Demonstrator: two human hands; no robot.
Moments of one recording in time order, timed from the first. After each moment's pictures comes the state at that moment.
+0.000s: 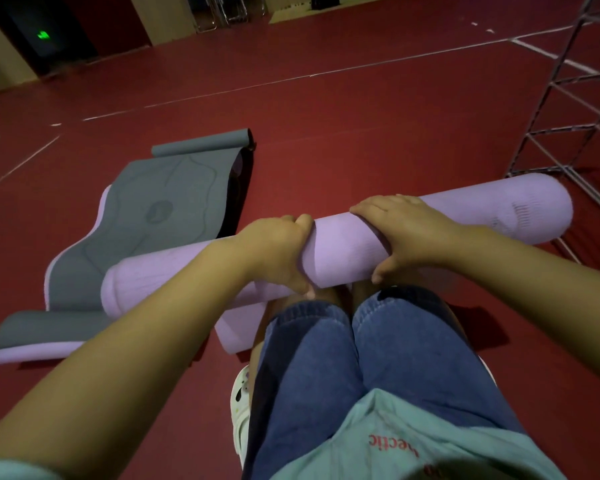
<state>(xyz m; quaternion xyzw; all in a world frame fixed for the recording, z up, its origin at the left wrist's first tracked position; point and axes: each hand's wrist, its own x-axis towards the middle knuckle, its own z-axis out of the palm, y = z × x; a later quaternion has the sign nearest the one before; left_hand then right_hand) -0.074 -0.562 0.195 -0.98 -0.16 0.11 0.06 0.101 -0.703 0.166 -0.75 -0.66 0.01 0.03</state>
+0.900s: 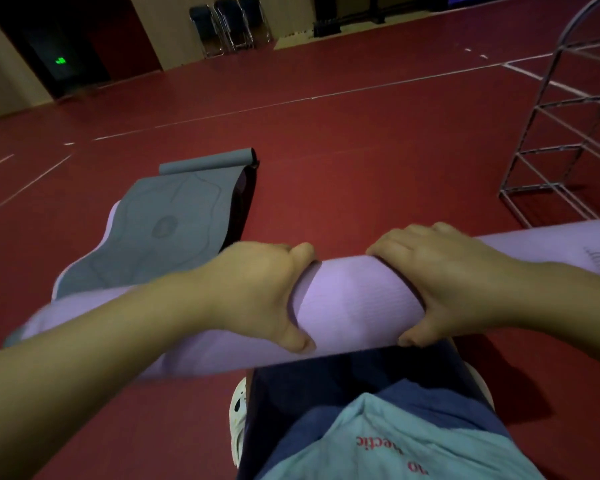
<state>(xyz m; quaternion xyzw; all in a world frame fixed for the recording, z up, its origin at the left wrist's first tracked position) -0.128 -0.635 0.262 -0.98 -0.12 0.13 0.09 0.051 -0.787 0.223 -0.73 -0.68 -0.01 -0.03</state>
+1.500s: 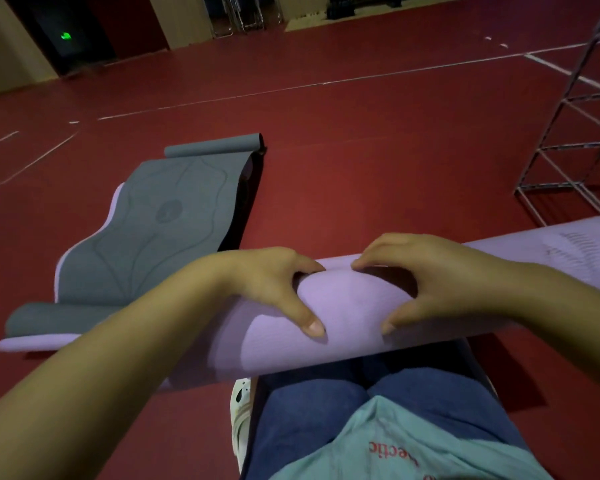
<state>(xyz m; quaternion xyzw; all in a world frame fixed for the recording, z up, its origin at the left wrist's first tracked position) -0.107 -0.572 0.214 -0.92 -0.16 0.23 -0.28 0.066 -0.749 0.193 -0.67 -0.72 0.13 0.15</state>
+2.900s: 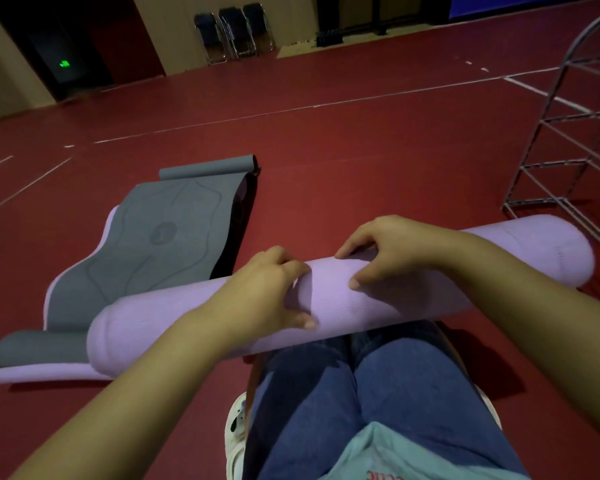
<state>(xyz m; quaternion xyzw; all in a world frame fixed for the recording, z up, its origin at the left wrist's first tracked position) -0.115 -0.588 0.203 -0.98 -0.19 0.00 -0.05 0.094 -0.689 0.207 -0.74 -0.62 0.19 0.15</state>
